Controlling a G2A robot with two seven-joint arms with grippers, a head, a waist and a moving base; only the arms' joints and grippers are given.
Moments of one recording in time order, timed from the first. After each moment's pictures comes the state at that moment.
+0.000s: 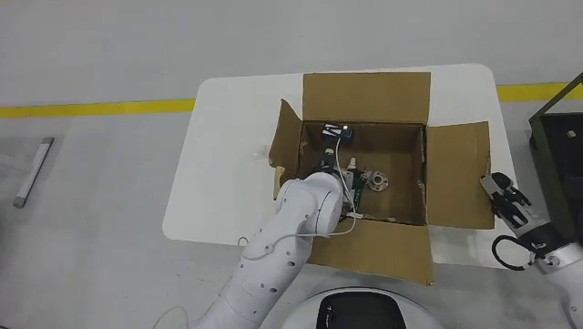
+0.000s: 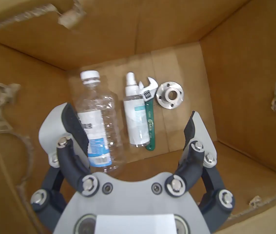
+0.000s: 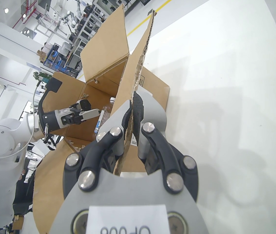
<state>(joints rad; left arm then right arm) 0.83 -1.53 -0.87 -1.55 1.22 0.24 -1.04 -1.88 -1.17 1.86 -2.06 -0.32 -0.23 0.28</state>
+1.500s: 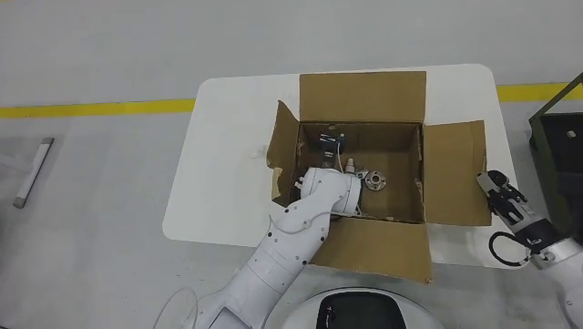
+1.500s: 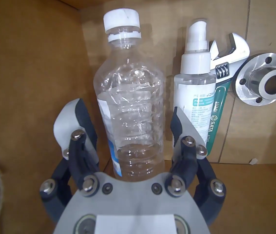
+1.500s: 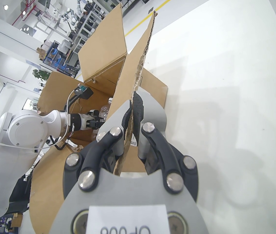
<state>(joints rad) 0.67 -1.65 -0.78 -1.16 1.44 0.40 -1.27 -1.85 -1.17 1.85 -2.03 -0.34 -0.24 0.30</state>
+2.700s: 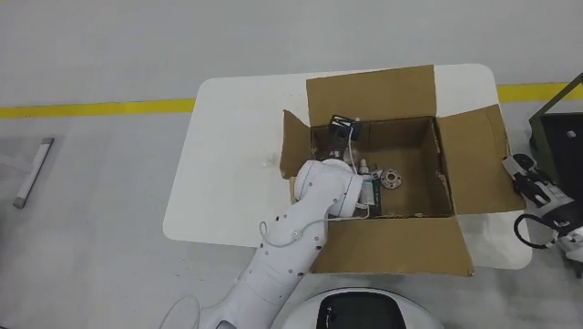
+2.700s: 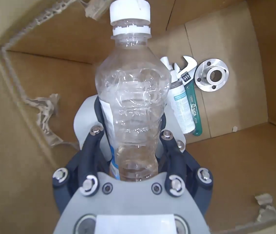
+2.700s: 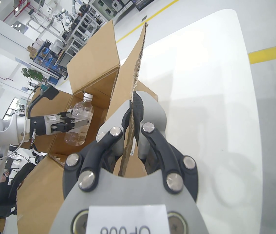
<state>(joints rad) 0.75 -1.66 -0.90 -1.45 1.48 0.22 -1.30 -1.74 -1.15 1.96 -1.94 -0.34 -0.28 0.40</state>
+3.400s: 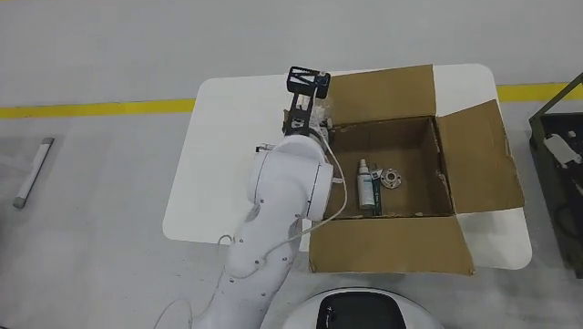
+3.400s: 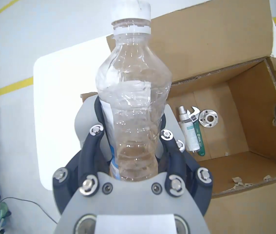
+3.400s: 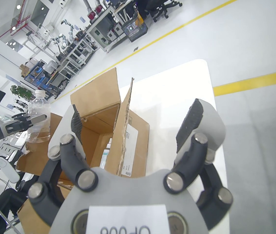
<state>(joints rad) 0.76 -1.65 -1.03 -1.81 1.71 0.16 -1.37 -1.79 -1.16 2.11 -2.11 -0.32 -0.20 0.32</state>
